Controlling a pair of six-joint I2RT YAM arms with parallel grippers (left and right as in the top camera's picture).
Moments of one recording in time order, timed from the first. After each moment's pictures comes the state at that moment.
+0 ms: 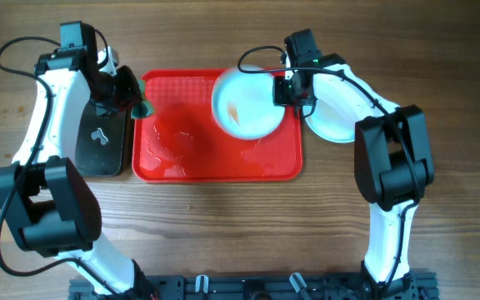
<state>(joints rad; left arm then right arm) 0.12 1.88 1.53 -0.96 0.30 -0.33 0.31 2.20 1.59 -0.66 -0.14 0.29</state>
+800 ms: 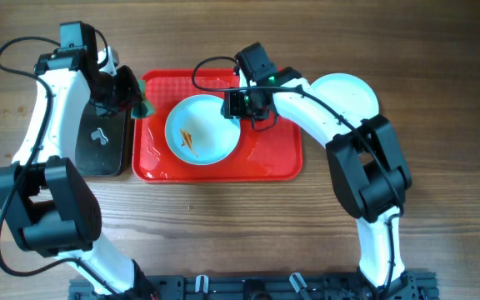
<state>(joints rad) 0.12 1.88 1.53 -0.96 0.30 -0.33 0.52 2.19 1.61 -0.56 -0.30 0.47</state>
